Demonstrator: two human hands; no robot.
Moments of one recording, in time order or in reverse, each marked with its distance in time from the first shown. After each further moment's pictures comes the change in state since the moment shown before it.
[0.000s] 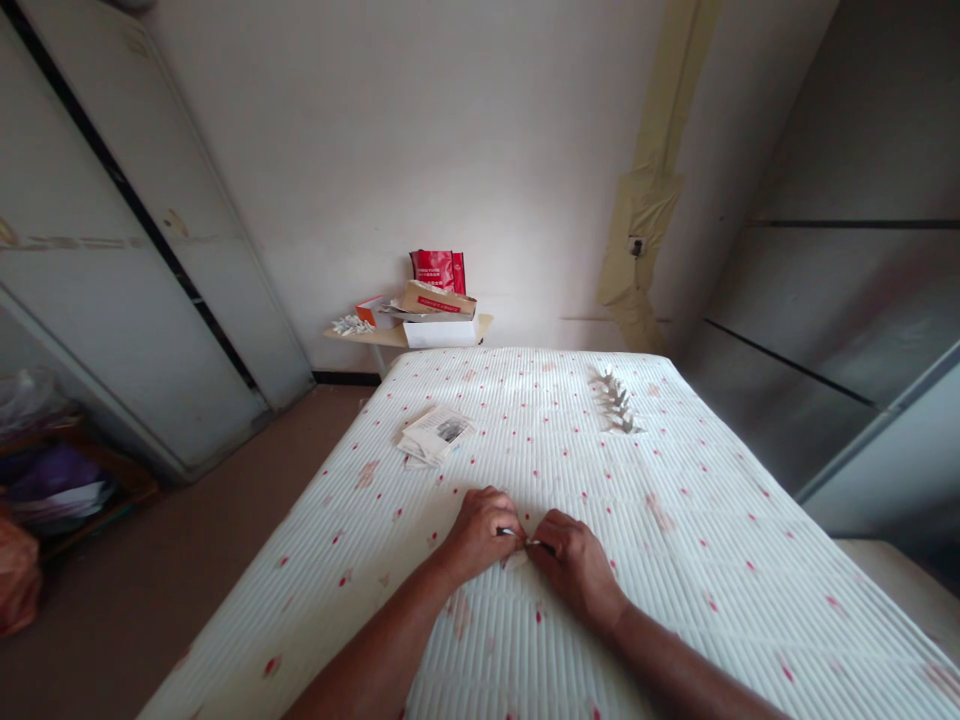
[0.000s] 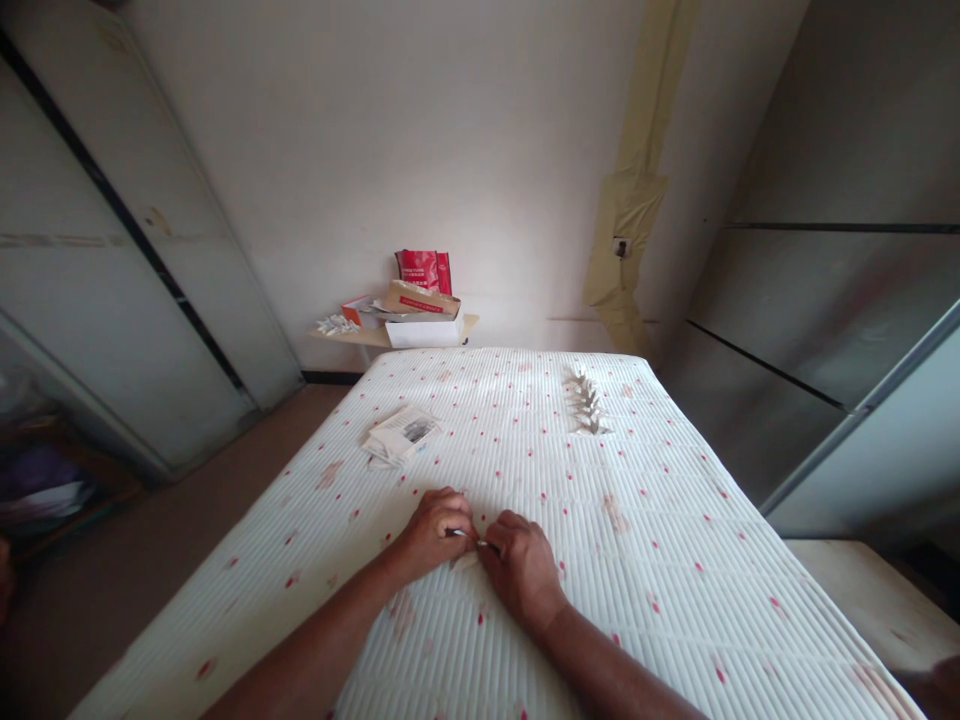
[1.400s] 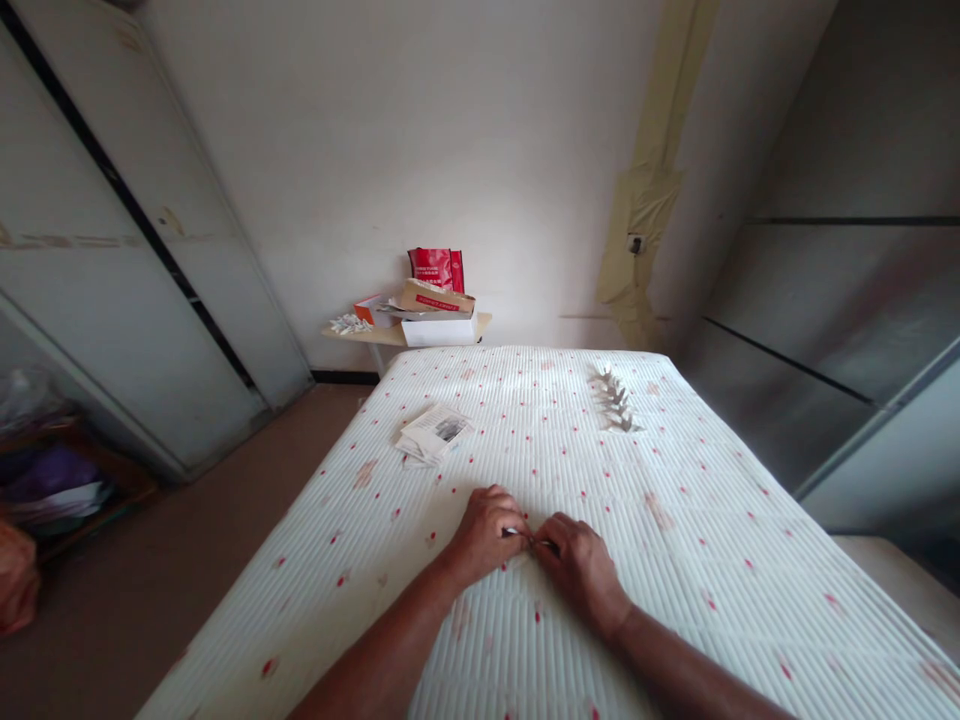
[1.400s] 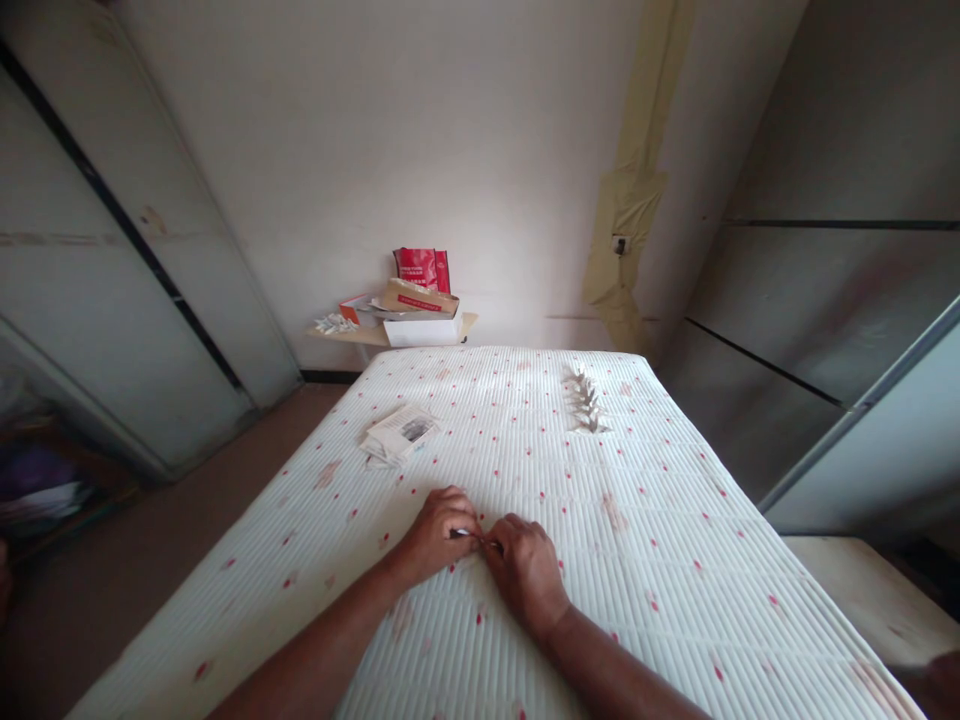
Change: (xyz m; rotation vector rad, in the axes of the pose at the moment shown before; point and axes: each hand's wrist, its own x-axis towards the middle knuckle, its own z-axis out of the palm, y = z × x) left_hand 0.004 0.007 0.006 -0.010 0.027 0.037; right_hand -0.004 0.000 -0.002 -0.083 -0.019 0.108
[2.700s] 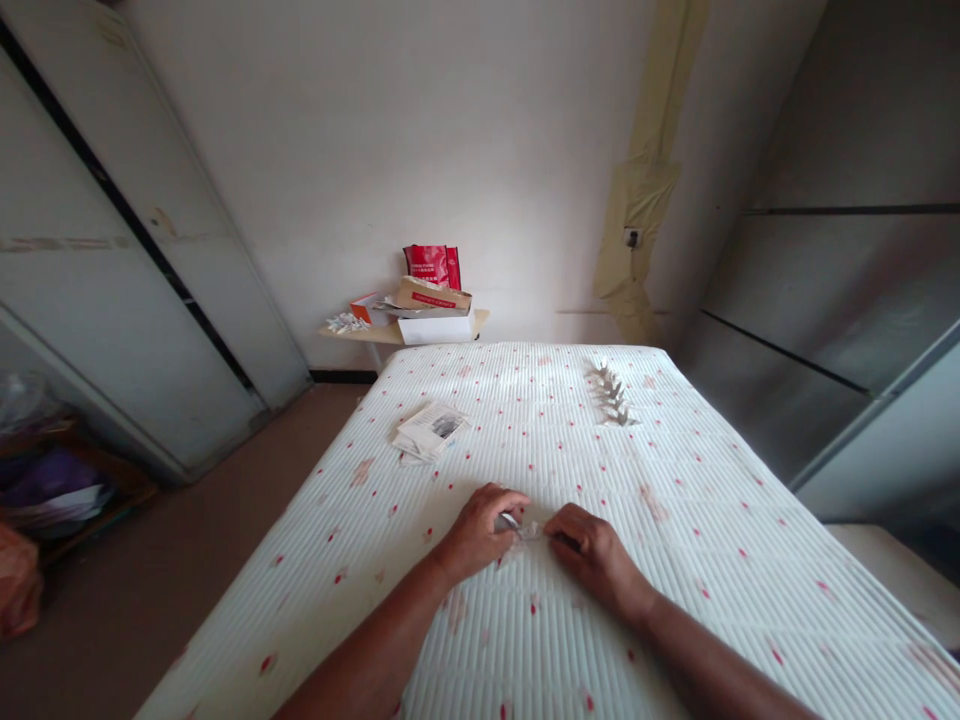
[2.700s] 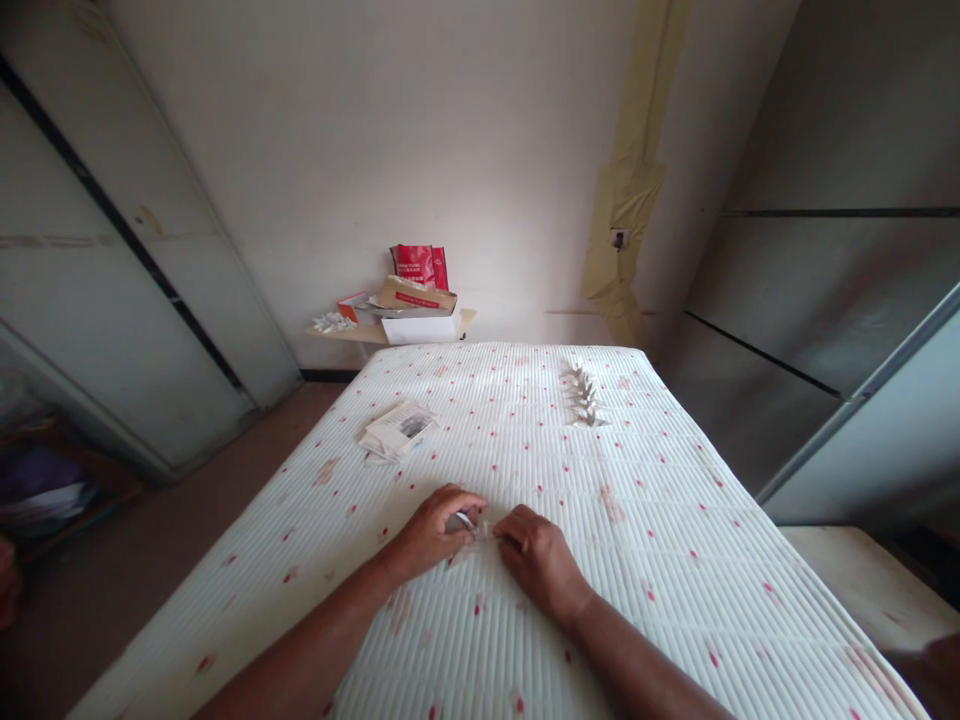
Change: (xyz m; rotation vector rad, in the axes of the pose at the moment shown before) left_hand -0.003 0.005 -0.009 -0.174 -0.062 -0.141; right_hand -0.004 0.019 -0.022 0.302 -0.079 -0.163
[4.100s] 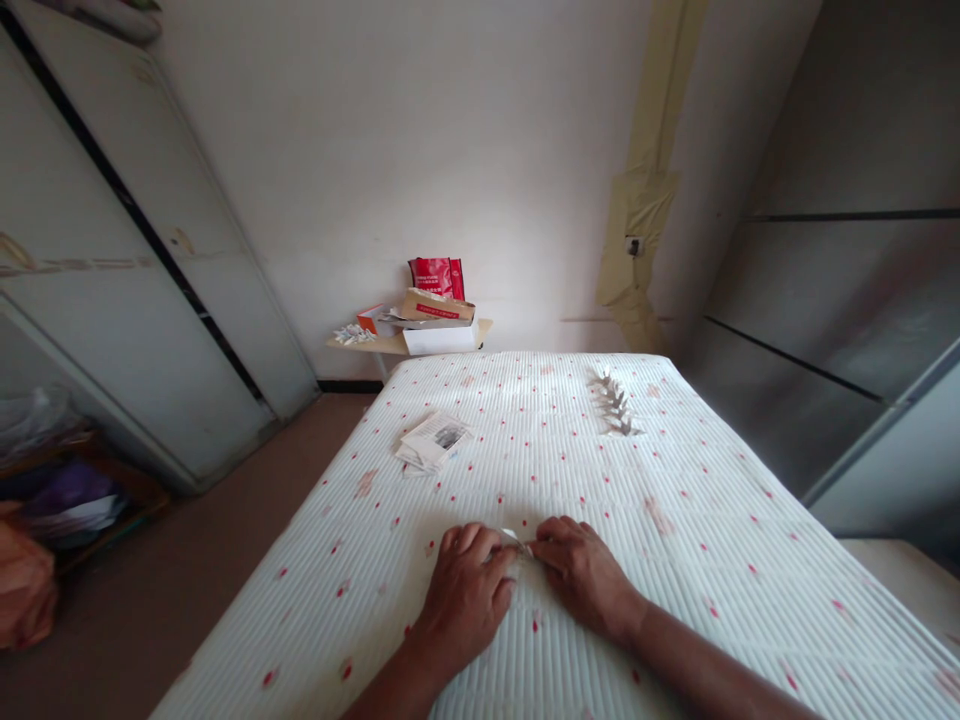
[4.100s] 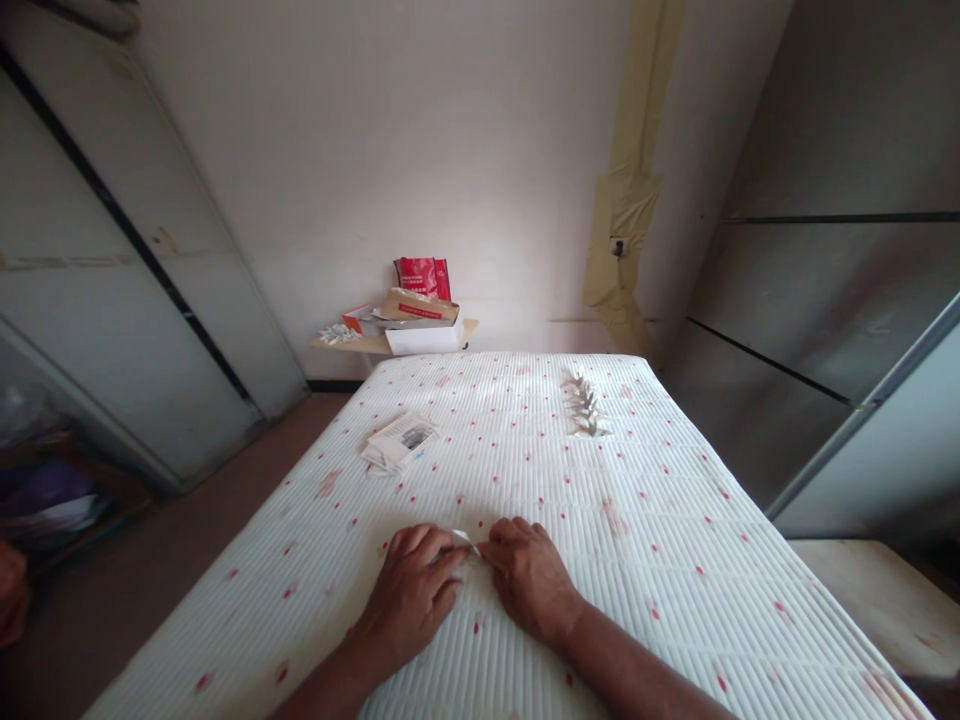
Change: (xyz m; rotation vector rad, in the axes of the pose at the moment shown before) left_hand -0.048 0.036 -0.004 0.461 0.040 0.008; right_hand 0.005 -0.010 0.006 -0.309 -0.116 -0.083
